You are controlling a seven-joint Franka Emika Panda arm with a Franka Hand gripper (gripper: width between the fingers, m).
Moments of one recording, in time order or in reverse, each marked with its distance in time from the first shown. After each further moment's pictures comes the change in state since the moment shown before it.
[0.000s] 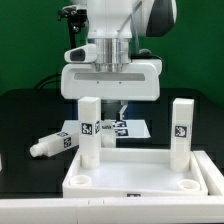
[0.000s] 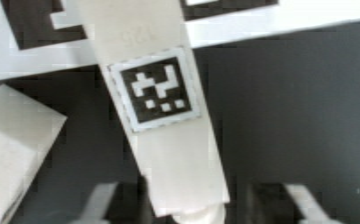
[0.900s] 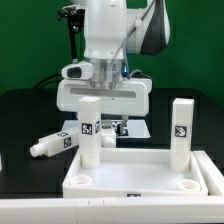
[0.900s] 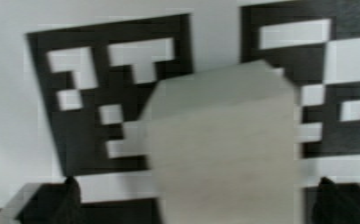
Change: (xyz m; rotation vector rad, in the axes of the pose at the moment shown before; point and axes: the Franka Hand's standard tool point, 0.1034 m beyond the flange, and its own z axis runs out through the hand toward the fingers) arm -0.041 0.017 0.038 -0.053 -0.035 -0.014
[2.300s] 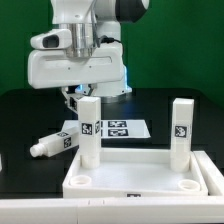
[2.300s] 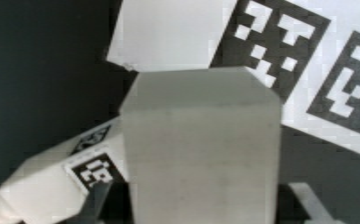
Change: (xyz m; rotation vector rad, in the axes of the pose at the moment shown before) arm 0.022 0.058 -0.065 0.057 0.040 -0.547
